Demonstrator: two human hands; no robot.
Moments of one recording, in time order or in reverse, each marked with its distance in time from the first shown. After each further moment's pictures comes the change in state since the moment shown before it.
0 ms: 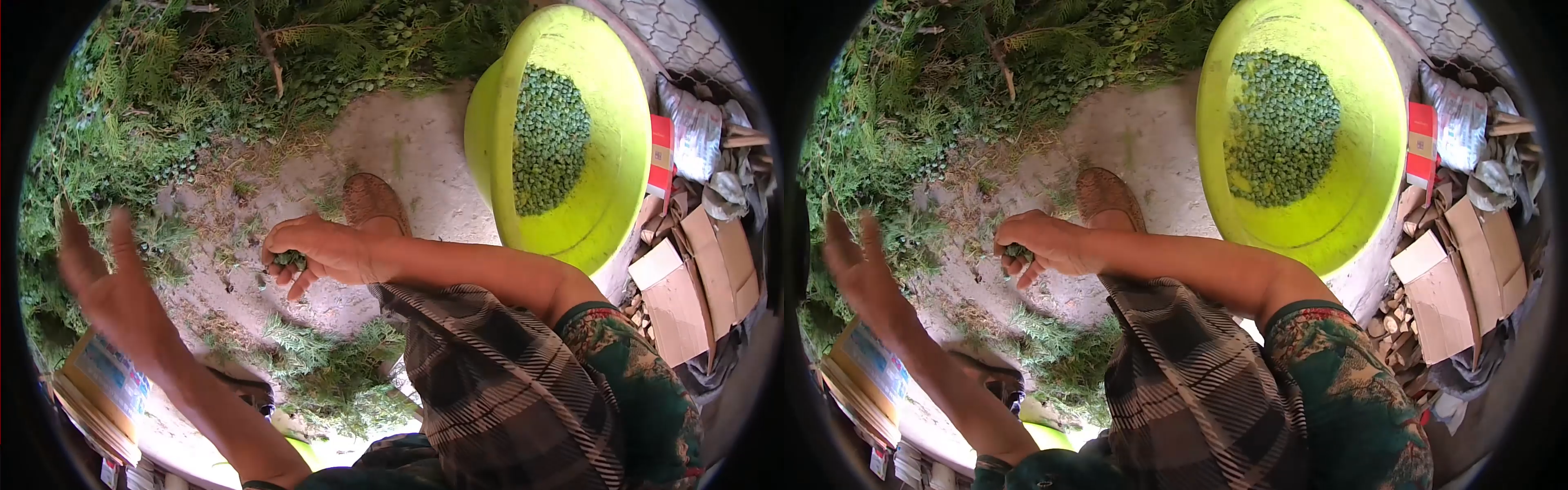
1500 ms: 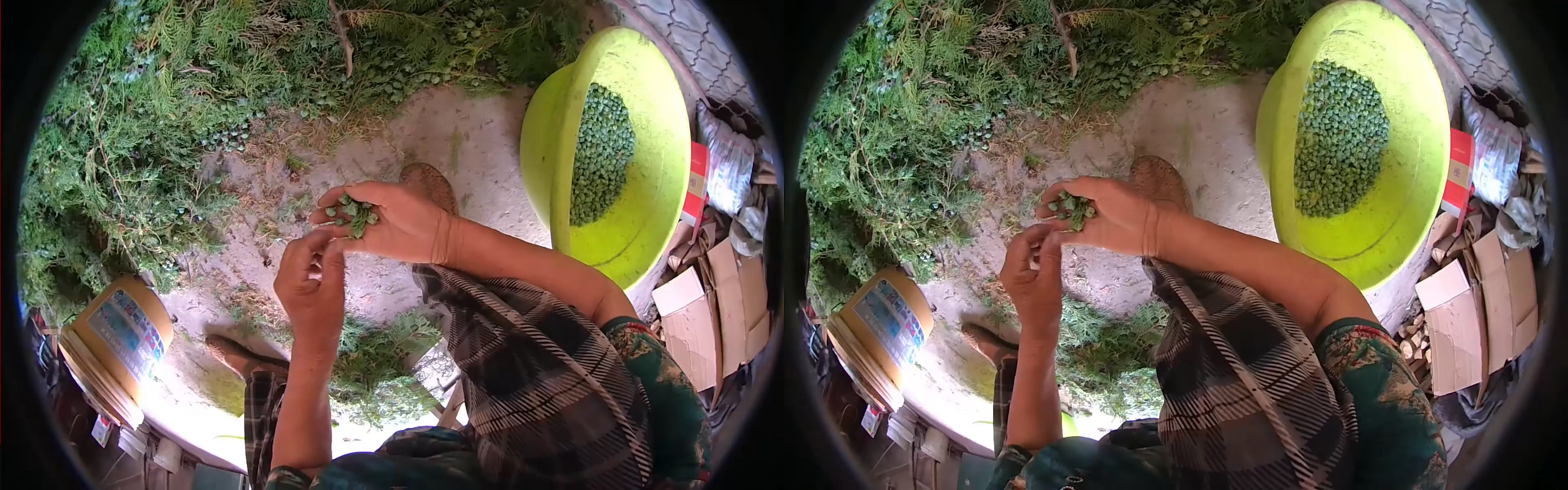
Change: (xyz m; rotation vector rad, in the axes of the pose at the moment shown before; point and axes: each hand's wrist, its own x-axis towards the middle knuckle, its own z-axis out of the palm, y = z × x) left_hand -0.130 -0.025 0.037 -0.687 -0.488 -0.323; right_hand 0.003 -0.003 -0.016 0.453 -0.171 -0.057
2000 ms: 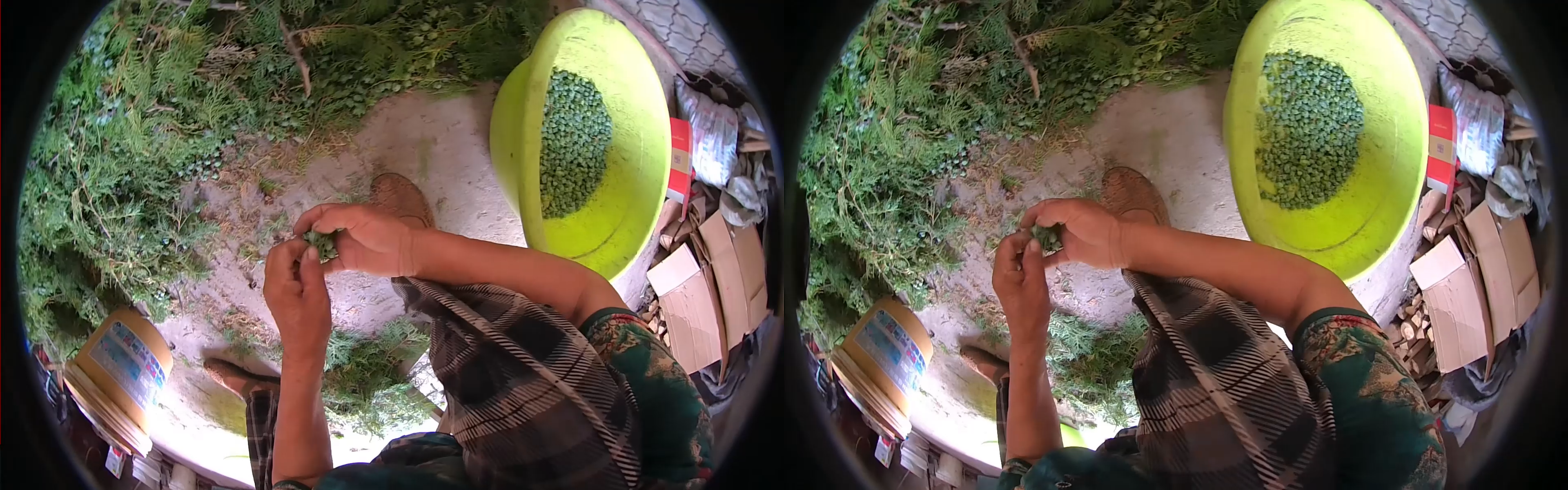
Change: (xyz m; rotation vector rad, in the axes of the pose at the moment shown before) left_hand 0.009 0.001 0.012 0.068 -0.051 -0.022; right_hand -0.004 0.005 -0.003 -0.053 0.086 -0.011
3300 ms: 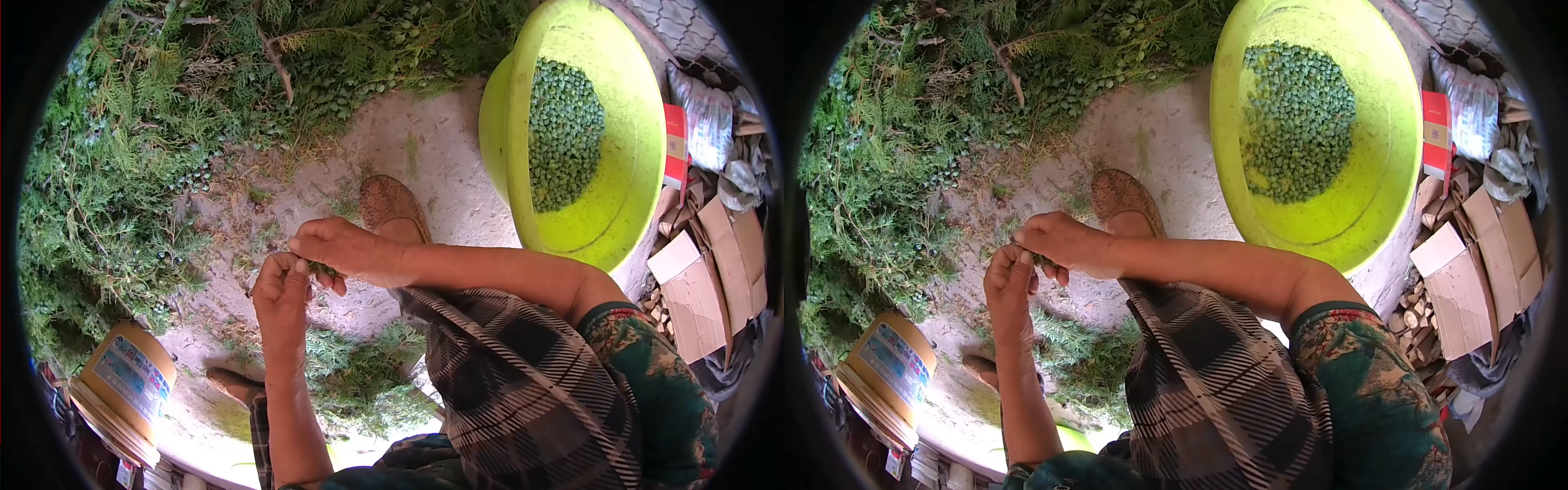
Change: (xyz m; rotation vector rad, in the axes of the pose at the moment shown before) left_hand 0.006 -0.001 -0.016 -0.402 -0.228 -0.373; right_hand -0.005 0.006 0.013 -0.695 0.147 -0.066
